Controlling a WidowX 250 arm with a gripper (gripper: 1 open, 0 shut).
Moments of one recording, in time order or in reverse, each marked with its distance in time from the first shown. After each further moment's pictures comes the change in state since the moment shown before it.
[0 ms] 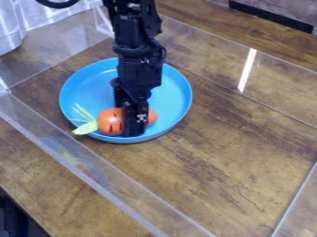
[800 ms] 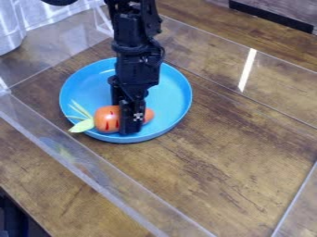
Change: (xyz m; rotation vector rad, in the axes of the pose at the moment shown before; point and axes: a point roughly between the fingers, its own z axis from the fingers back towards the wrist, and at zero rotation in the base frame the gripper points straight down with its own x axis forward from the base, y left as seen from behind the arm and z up) arm -0.007 -0.003 0.003 -0.007 0.064 -0.009
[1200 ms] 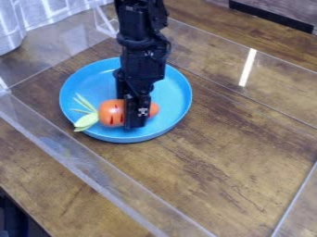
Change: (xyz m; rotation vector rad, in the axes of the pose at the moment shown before) arm 0.007 -0.005 0.012 0.019 0.001 -0.025
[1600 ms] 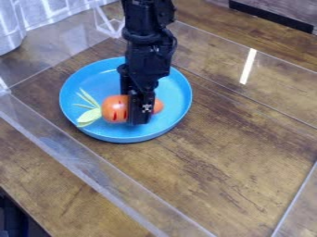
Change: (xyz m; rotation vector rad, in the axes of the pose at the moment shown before) arm 0.001 -0.002 0.007 0.012 0.014 -0.016
